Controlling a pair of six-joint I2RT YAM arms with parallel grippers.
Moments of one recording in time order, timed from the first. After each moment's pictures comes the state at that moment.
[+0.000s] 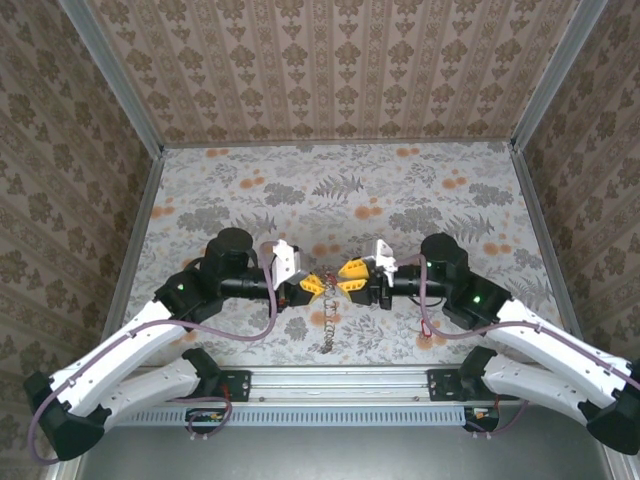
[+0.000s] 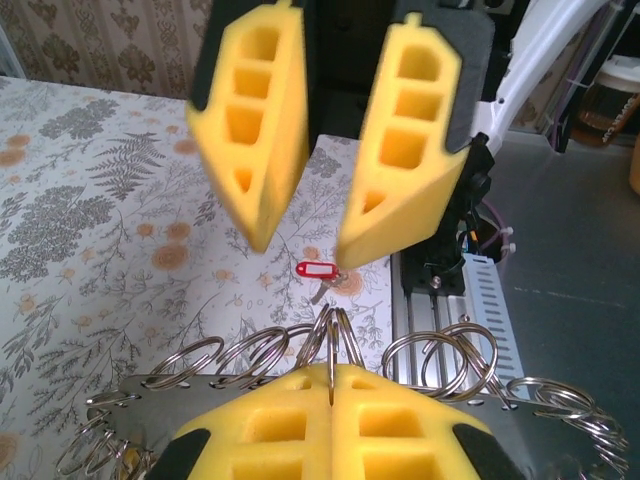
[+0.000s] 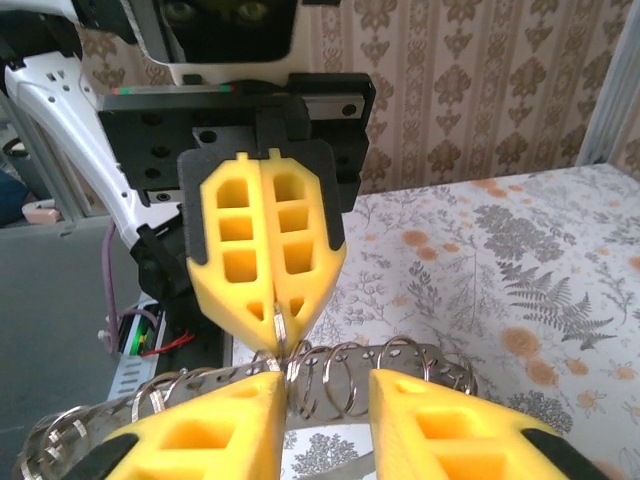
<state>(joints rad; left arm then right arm) -0.85 0.86 0.84 -0.44 0.69 0.20 0.78 0.89 0.74 -0.07 -0.57 -0.10</state>
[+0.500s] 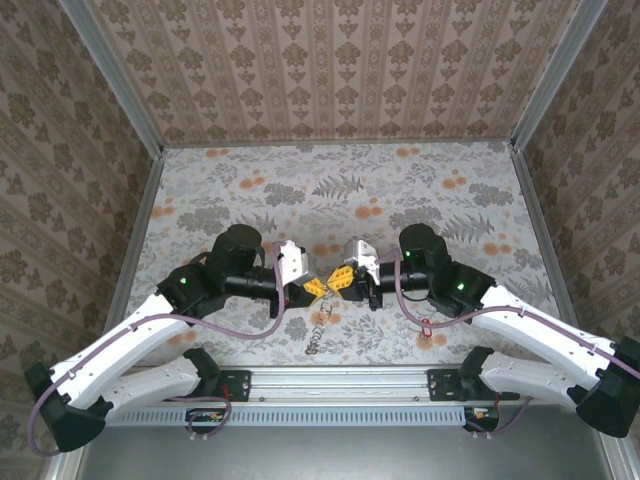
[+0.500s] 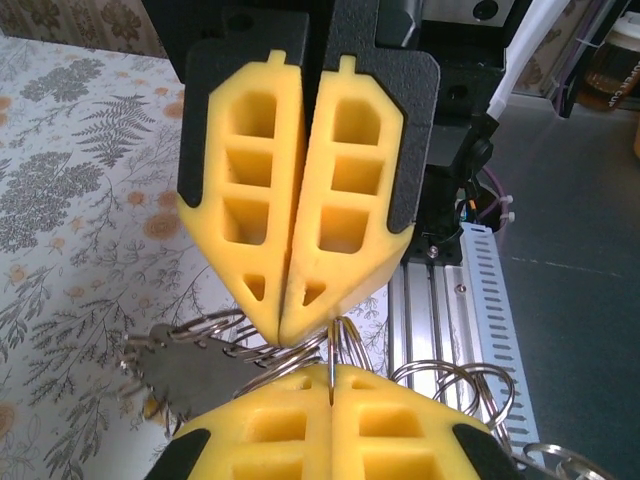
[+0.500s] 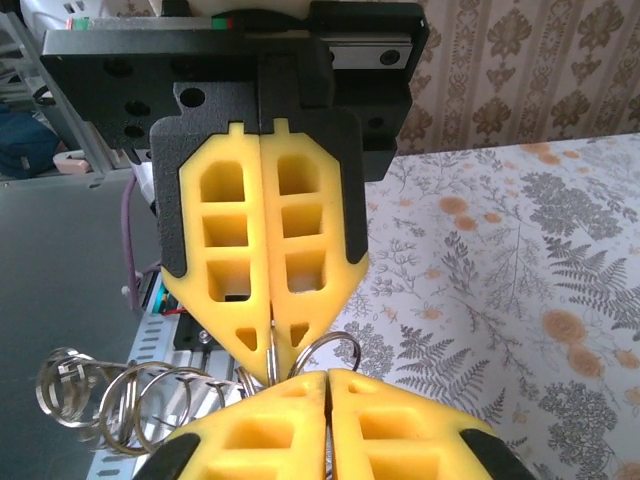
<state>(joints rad) -0.88 0.90 0.91 -0.55 0.65 0.24 0.80 1.01 0.81 -0.14 -0.63 -0.18</state>
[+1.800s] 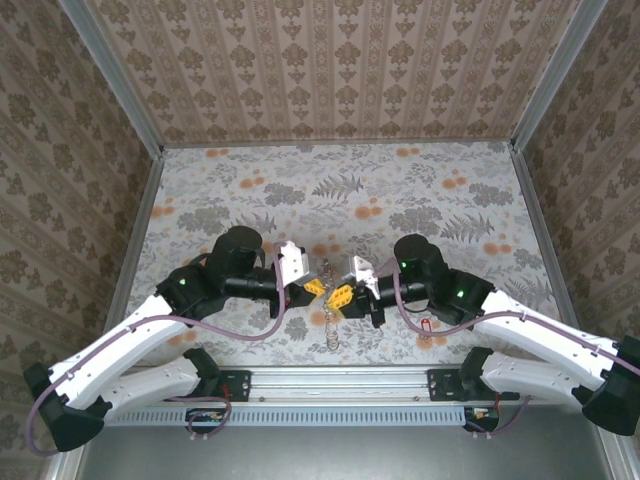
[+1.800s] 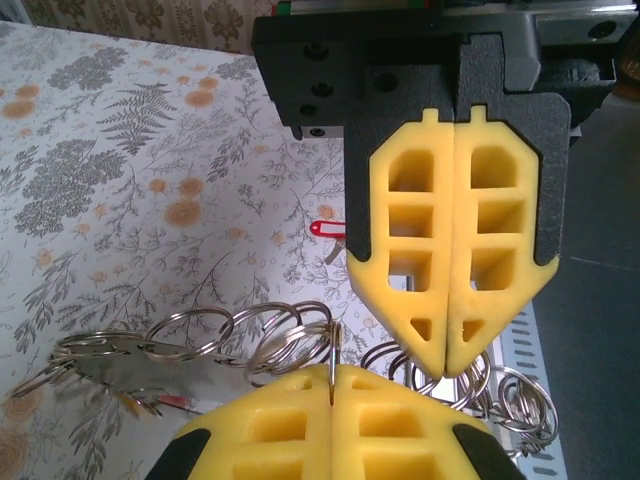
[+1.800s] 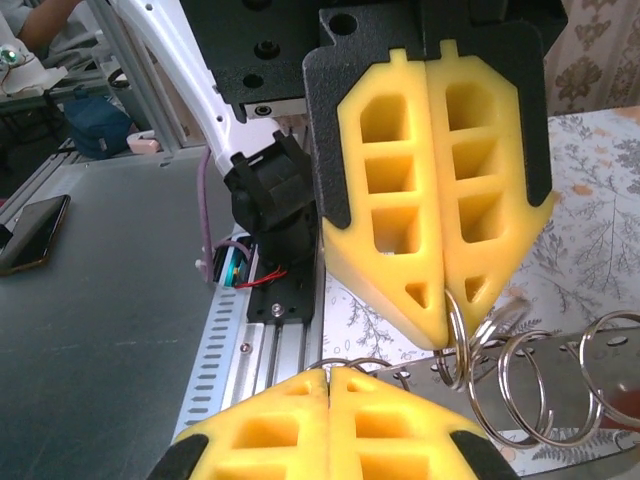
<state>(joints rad) -0.90 0.90 0.91 -0.56 0.58 0.24 0.86 0.97 0.78 -0.21 -0.68 -0.14</state>
